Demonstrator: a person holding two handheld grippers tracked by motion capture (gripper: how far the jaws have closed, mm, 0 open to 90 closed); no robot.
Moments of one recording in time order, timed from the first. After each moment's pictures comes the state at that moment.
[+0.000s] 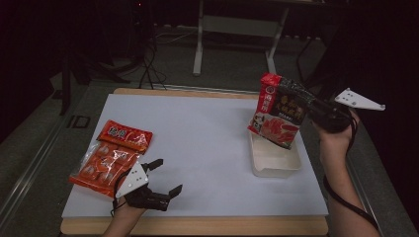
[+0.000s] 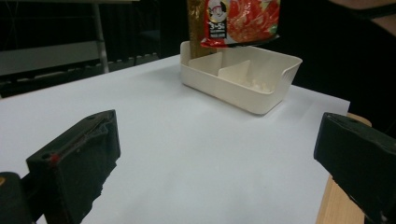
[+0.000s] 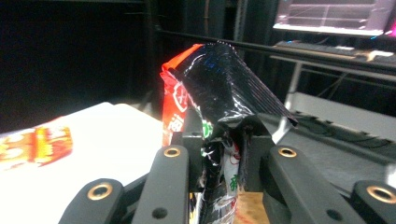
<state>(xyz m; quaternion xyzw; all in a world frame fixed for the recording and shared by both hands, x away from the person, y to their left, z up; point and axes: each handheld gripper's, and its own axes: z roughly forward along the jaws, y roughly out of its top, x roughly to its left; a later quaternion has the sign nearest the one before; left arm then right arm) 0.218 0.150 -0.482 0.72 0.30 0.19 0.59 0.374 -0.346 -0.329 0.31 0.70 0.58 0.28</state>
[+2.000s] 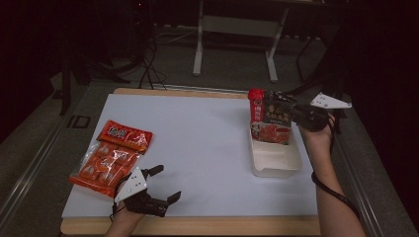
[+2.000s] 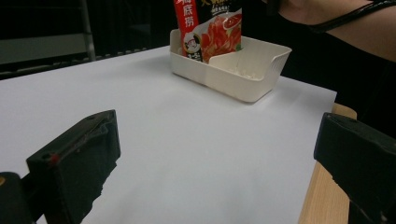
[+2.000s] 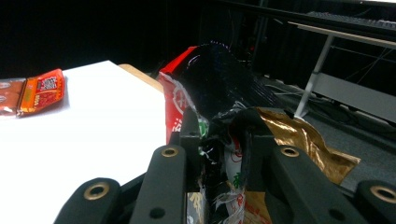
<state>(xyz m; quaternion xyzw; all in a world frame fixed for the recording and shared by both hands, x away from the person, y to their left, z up) 0.213 0.153 -0.498 0.73 0.29 0.17 0.60 0.429 -0.347 -0.394 0.28 0.75 0.55 0.25</state>
